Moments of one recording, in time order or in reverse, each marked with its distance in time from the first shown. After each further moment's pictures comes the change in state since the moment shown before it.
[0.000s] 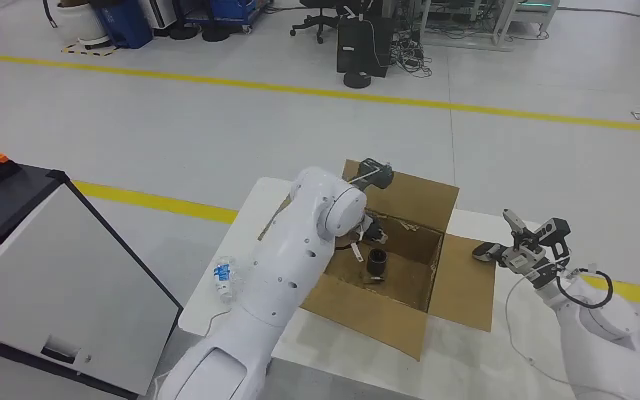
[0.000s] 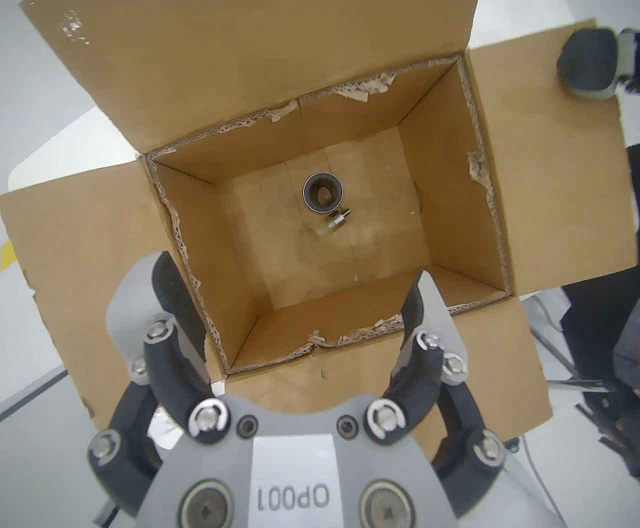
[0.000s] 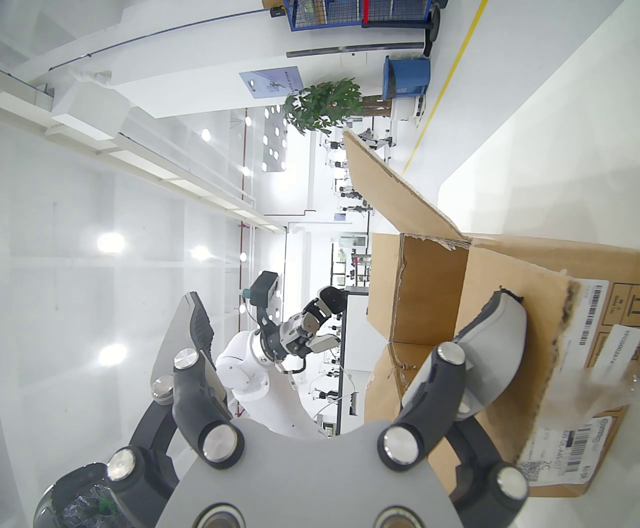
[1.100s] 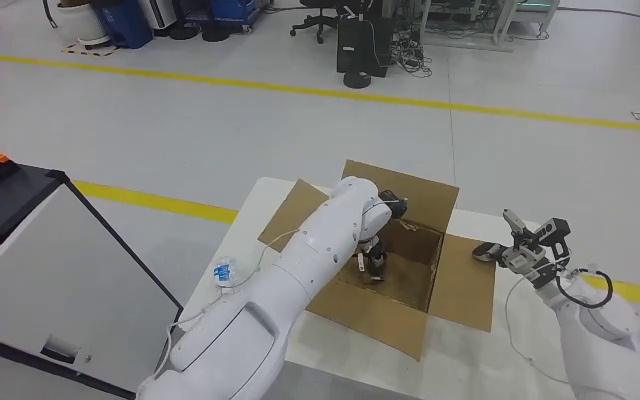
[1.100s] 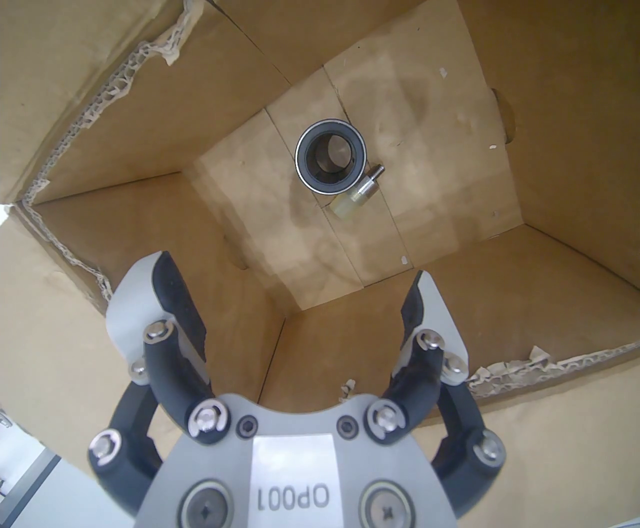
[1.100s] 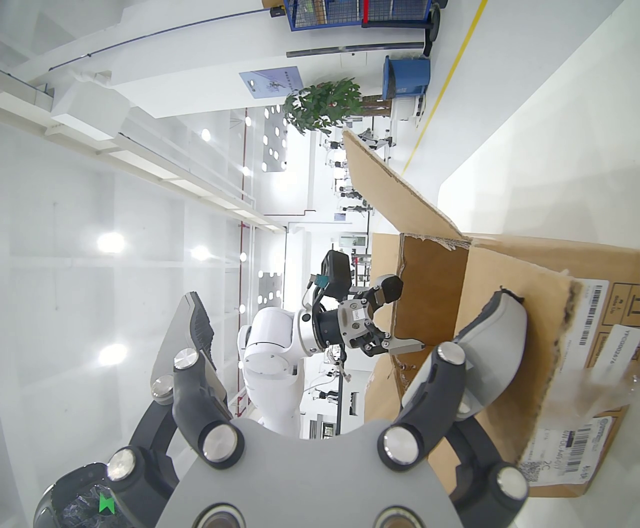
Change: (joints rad) left arm -0.286 -0.096 0.235 0.704 -0.102 -0.129 0.231; right arm 0.000 0.000 0.000 0.000 0.000 0.000 0.000
